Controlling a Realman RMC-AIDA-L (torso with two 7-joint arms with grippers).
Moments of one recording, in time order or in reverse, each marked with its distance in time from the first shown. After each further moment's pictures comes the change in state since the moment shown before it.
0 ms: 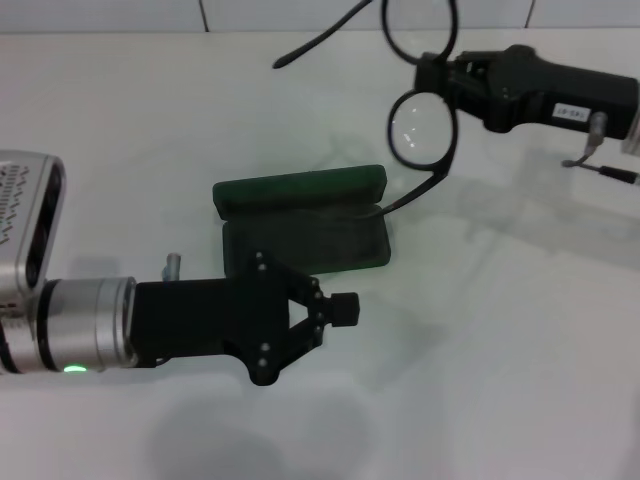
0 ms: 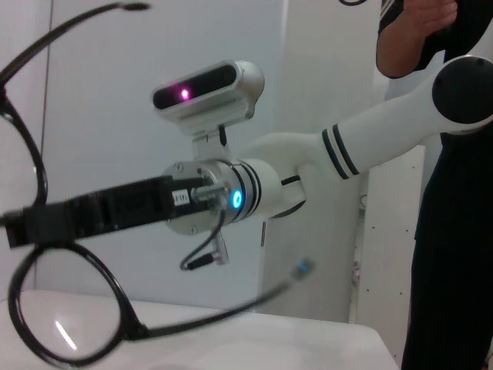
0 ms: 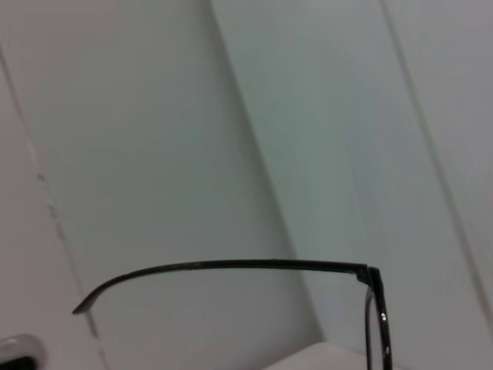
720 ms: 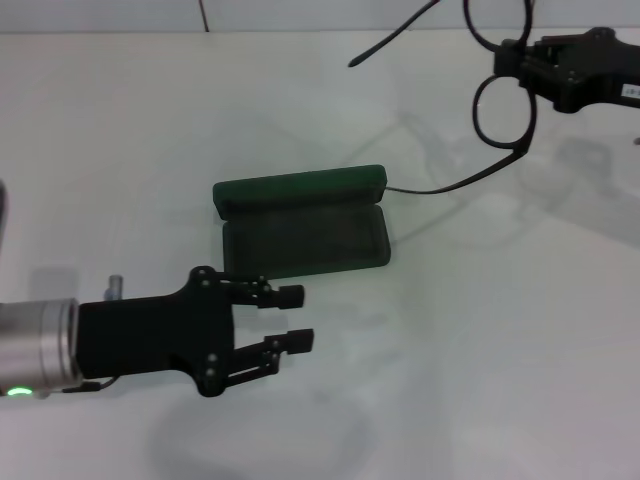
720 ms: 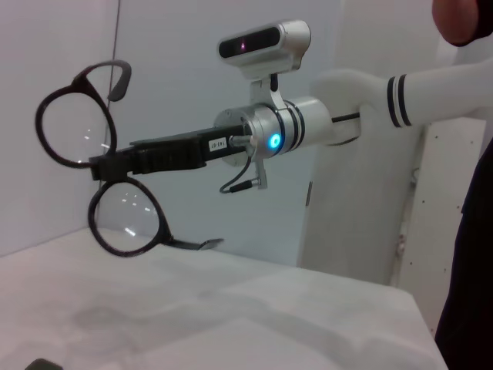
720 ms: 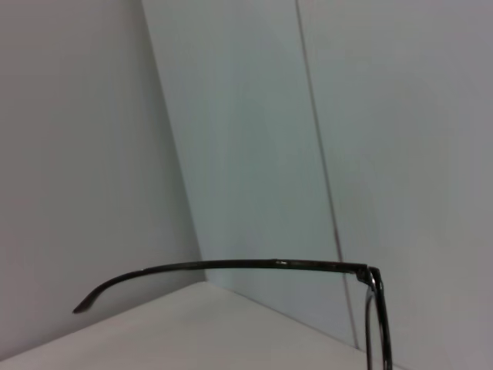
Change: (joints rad) left arm 0.121 0.006 -0.027 0.145 0.032 0.002 -0.113; right arm -0.109 -0.015 0.011 -0.287 -0.136 0.121 0.130
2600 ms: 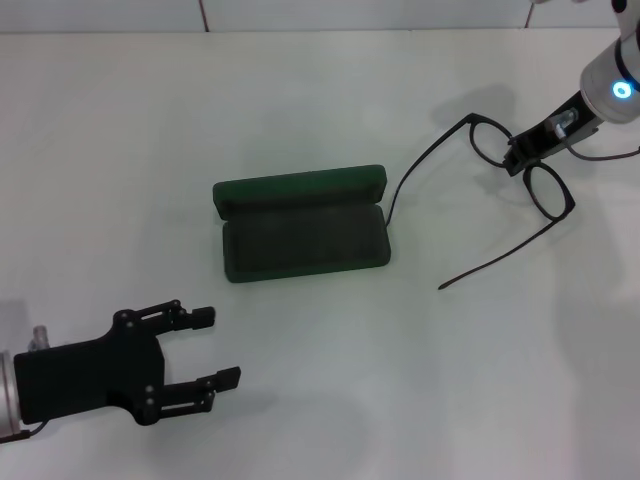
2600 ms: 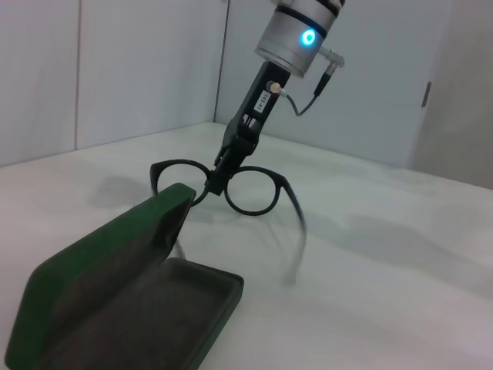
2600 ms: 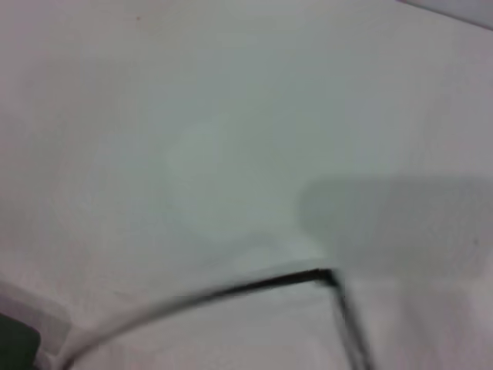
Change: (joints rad) left arm 0.175 -0.001 -0.009 0.130 0.045 -0.147 -0.024; right arm 0.476 -0.018 -0.271 0.247 -0.977 0.270 1.129
